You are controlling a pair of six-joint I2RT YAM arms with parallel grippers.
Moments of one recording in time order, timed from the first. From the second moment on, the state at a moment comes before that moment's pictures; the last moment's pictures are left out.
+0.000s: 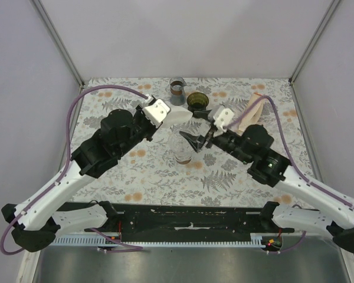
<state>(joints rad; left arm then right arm) -0.86 1.01 1.26 -0.44 -0.22 0.36 0.92 1.06 1.01 0.13 -0.01 -0.06</state>
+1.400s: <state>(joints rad) -0.85 1.17 1.43 -0.67 -0.06 0.29 1.09 1.22 1.16 -0.33 0.08 -1.29</state>
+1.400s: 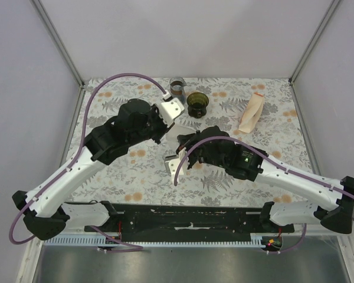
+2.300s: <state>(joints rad) -0.75 1.38 1.50 -0.81 0.05 0.25 0.90 1.25 1.16 -0.51 -0.37 -1.01</state>
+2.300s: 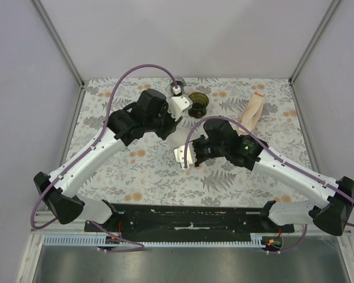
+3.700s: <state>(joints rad) -0.64 1.45 1.69 -0.91 0.11 0.22 0.82 1.27 1.37 -0.56 -0.65 -0.76</state>
